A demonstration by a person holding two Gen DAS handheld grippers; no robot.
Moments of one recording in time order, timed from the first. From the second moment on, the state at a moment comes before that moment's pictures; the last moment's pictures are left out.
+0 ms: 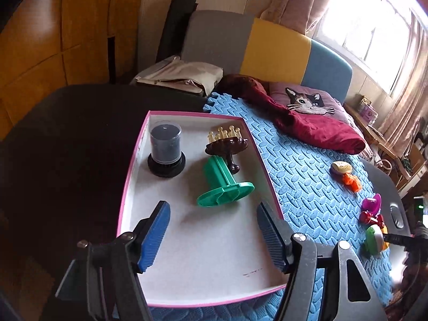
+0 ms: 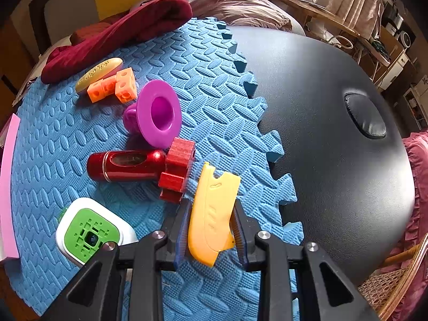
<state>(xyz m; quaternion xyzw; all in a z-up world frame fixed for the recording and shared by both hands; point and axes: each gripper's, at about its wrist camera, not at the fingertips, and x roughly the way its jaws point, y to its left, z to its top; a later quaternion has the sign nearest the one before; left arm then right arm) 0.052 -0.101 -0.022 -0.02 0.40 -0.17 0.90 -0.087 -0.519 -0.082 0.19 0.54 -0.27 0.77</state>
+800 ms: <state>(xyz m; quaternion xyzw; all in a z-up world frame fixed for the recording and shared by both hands) 0.047 -0.053 -0.032 -0.04 0.41 -0.13 0.90 -0.091 -0.468 0.003 0.18 0.38 -0.19 0.89</state>
